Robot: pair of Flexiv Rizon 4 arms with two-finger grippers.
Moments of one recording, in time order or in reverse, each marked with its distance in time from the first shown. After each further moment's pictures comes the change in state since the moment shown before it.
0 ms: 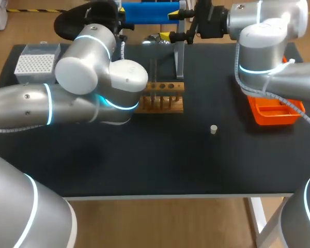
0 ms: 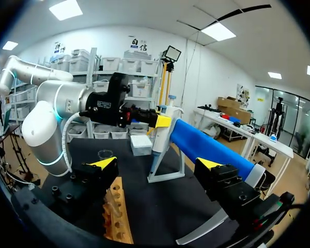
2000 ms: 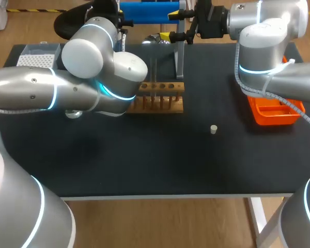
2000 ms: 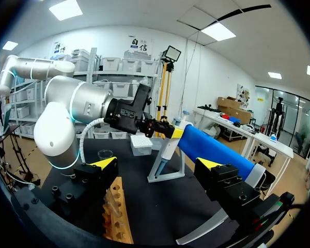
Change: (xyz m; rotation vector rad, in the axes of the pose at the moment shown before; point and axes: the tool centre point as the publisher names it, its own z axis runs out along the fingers) left arm -0.015 0.032 0.044 -0.125 -0.041 -0.063; right arm 0.000 0.000 0.000 0.000 0.000 0.000
